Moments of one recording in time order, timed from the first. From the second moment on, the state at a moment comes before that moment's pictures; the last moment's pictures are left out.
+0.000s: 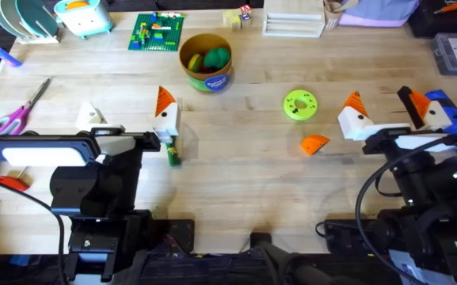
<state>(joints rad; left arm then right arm) -0.01 0.00 0.01 -0.02 0.00 -0.01 0.01 0.00 0.01 -0.10 -0.02 0.00</state>
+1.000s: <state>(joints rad) -0.01 0.69 1.06 -1.06 0.08 -0.01 0.01 0.32 0.67 -0.73 -0.03 0.02</state>
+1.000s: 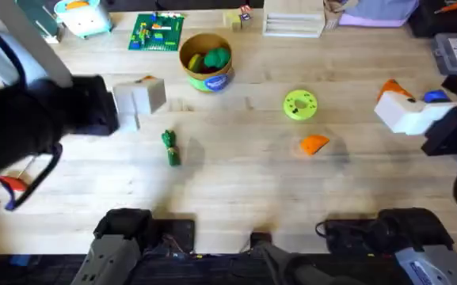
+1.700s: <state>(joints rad) -0.01 0.86 1.11 -1.05 0.09 -0.16 0.01 0.34 0.71 -0.77 -0.03 0.02</state>
